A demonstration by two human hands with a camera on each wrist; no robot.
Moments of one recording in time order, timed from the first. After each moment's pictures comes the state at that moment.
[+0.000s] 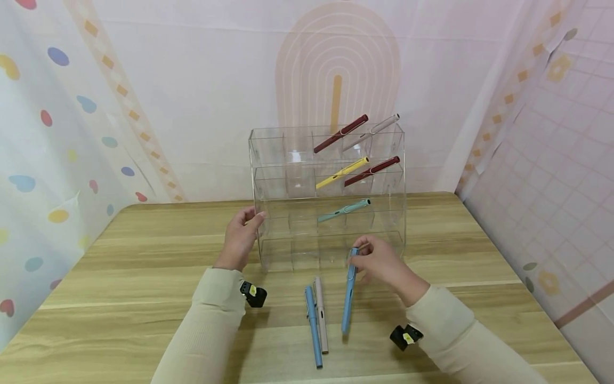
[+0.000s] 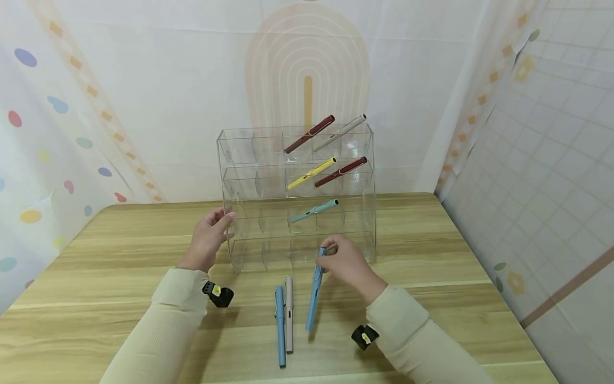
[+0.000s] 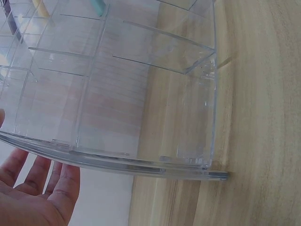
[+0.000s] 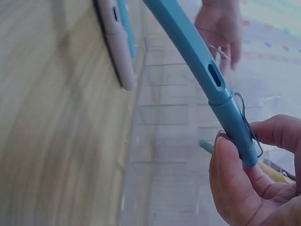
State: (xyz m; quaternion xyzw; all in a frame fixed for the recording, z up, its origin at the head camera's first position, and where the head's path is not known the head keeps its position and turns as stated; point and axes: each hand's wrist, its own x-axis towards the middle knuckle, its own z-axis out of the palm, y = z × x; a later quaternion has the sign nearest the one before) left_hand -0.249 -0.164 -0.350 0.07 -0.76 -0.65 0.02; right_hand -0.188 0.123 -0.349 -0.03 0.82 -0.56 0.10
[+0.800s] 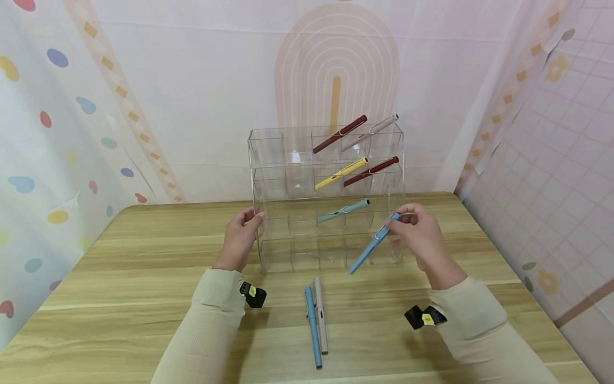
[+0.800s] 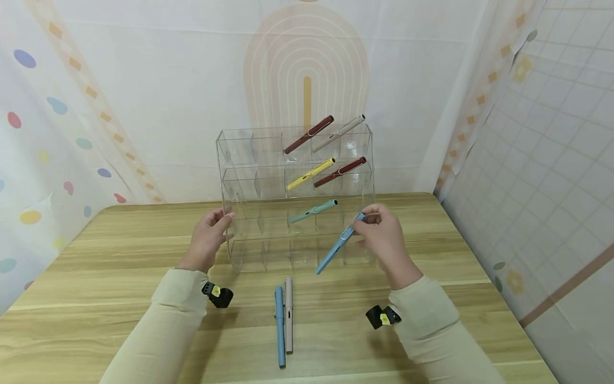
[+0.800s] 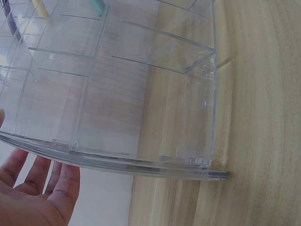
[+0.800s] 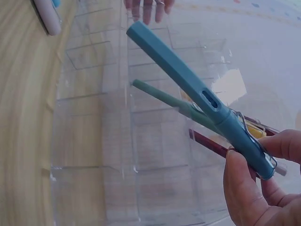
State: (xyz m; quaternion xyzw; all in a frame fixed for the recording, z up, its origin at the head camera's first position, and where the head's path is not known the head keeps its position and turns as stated) left_hand -0.247 -0.164 -0.349 0.06 -0.76 -0.64 0.03; right_hand -0.190 0.170 -0.307 0.02 0.76 -0.65 -0.05
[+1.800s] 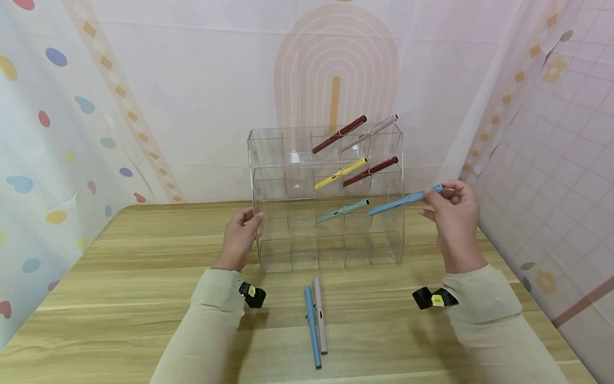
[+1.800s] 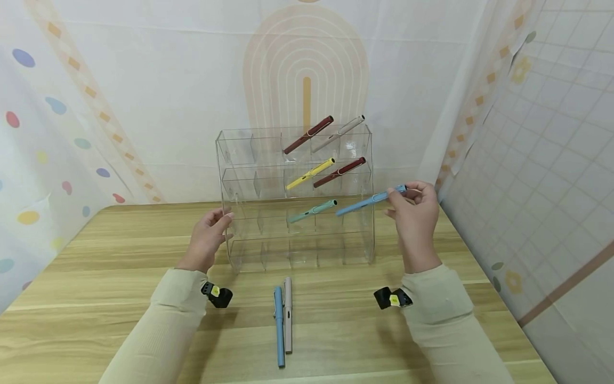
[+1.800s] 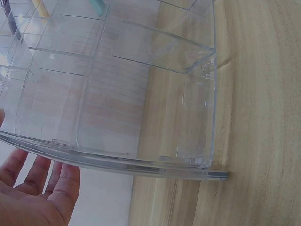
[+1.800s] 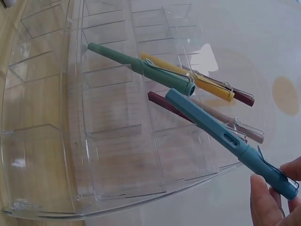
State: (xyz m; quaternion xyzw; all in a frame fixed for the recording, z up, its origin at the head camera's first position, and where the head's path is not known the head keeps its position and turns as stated) left_hand -0.249 -0.165 -0.352 0.06 -0.77 -0.64 0.03; right_hand -0.202 0.193 -0.283 0.09 0.60 -0.76 -0.25
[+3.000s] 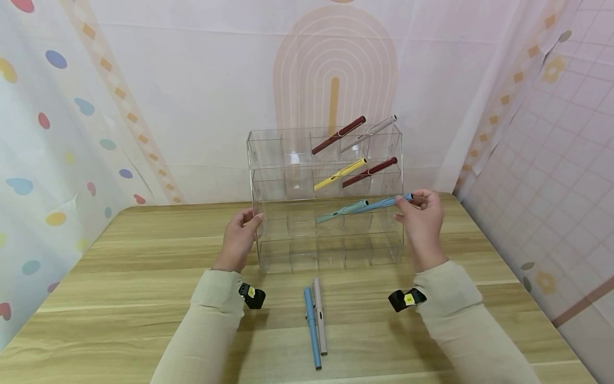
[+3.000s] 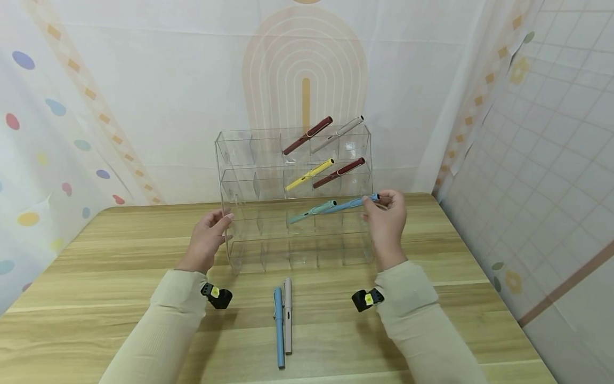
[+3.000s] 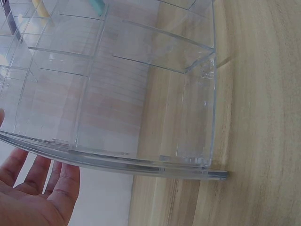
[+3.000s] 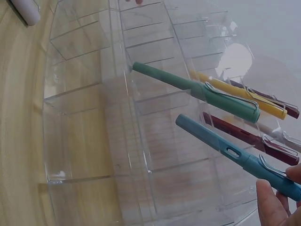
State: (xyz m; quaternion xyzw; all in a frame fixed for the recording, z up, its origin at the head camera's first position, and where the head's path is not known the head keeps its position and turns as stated) left_hand -0.247 -0.162 -0.349 0.06 -0.76 -0.65 0.03; right_hand -0.225 0.160 -0.312 0.10 0.61 -0.75 -0.24
